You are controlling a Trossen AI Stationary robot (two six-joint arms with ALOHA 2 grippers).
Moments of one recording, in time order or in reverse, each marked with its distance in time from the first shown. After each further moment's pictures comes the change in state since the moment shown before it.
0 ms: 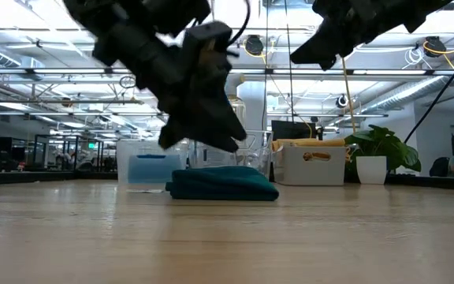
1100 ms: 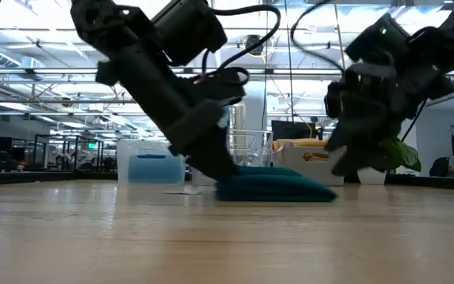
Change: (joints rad) left arm -0.030 0.180 0.057 -0.043 -0.195 0.456; right arm 0.176 0.304 -0.364 0.385 -0.048 0.823
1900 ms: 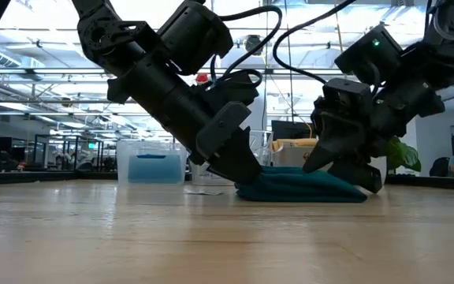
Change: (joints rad) left arm 0.017 0.073 0.007 0.192 -0.018 0.010; right arm 0.071 0.277 0.002 0.253 0.060 0.149
